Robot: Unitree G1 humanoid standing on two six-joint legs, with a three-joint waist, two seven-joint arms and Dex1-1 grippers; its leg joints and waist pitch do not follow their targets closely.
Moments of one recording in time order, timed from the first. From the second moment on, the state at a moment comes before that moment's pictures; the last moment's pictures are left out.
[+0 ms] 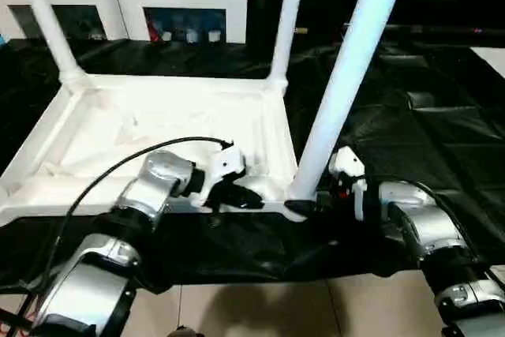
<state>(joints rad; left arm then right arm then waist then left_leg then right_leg) -0.70 0.30 -0.28 0.78 0.05 0.01 -1.34 -0.48 -0.36 0.15 0.59 0.15 0.09 1.17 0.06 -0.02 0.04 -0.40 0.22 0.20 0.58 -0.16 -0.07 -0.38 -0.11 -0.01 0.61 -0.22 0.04</state>
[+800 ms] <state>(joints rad) -0.79 0.12 -0.21 0.90 0.10 0.12 -0.90 -0.61 -0.14 -0.01 0.81 0.12 0.12 0.54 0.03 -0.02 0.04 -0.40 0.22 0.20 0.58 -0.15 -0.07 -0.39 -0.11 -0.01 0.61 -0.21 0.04</state>
